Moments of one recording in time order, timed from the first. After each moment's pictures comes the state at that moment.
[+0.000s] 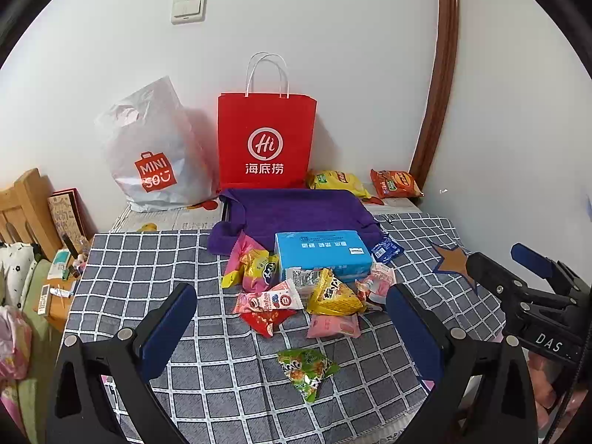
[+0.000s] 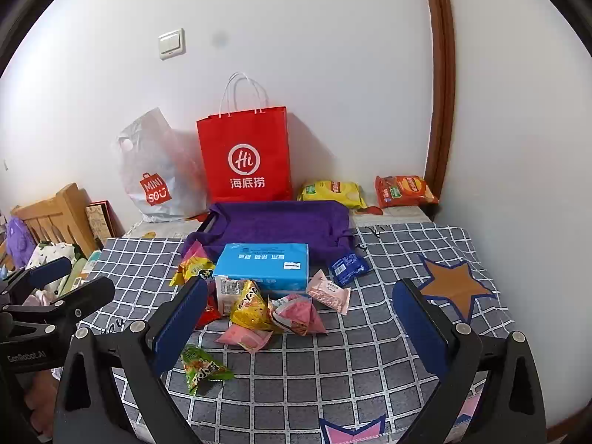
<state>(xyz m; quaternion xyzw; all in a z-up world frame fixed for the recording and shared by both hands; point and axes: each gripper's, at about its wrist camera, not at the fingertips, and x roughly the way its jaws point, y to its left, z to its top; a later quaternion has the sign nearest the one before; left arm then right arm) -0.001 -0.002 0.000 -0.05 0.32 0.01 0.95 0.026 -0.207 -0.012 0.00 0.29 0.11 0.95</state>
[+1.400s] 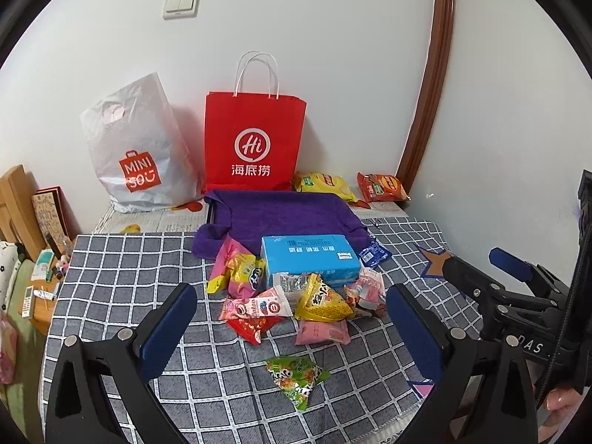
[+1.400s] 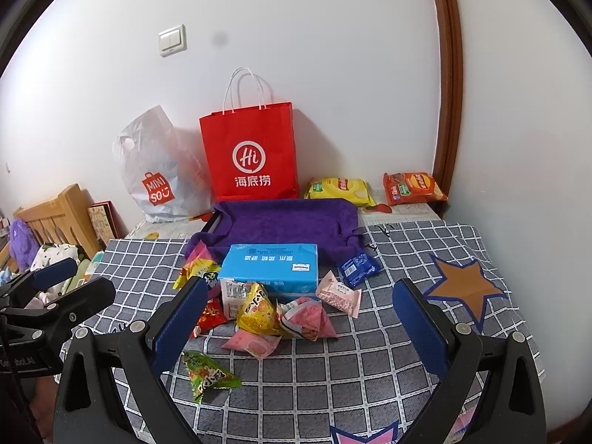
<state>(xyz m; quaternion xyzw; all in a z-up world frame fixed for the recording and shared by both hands) 0.013 0.000 -0.002 -0.07 0.32 -0.02 0.95 0.037 -0.198 -0.019 0.01 0.29 0.12 0.95</state>
